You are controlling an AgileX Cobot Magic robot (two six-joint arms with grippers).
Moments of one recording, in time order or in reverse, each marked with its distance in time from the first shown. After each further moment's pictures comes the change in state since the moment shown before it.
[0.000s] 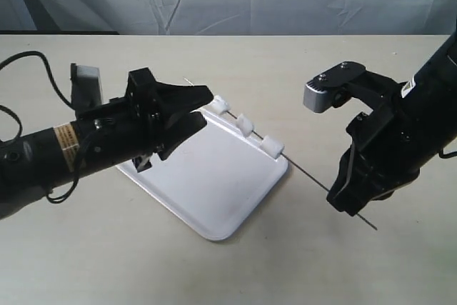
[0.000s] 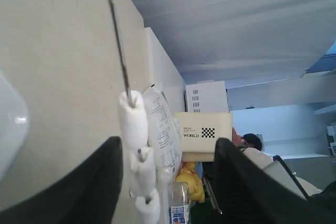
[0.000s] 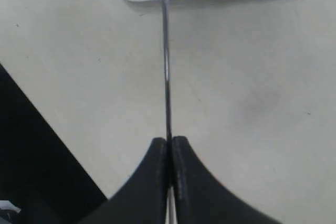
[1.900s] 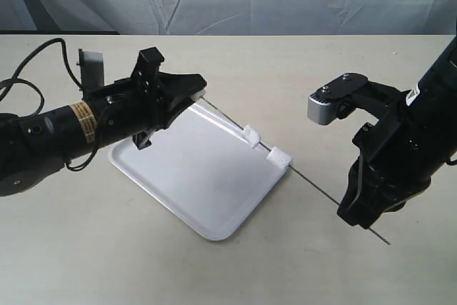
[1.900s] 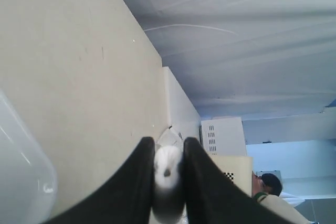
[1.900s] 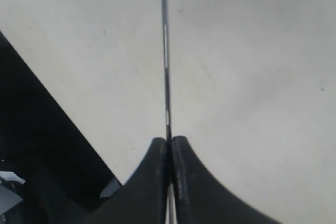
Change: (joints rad) left arm 0.066 0.099 -0.112 -0.041 0.058 0.023; right arm 0.000 -0.001 0.004 -0.027 0.086 0.001
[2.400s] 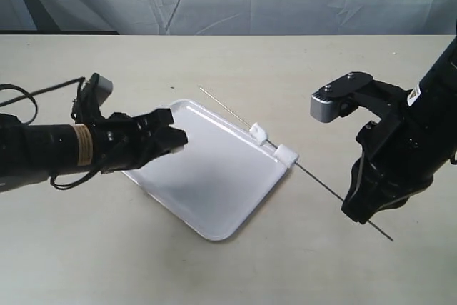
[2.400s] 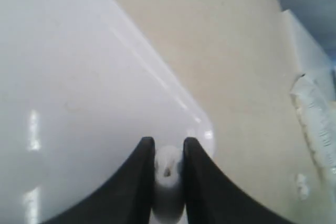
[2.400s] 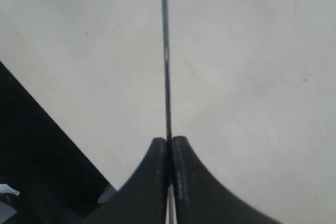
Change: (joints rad) left arm 0.060 0.034 -0.002 0.278 0.318 0.134; right arm 0.000 -0.001 0.000 -0.039 -0.030 0.068
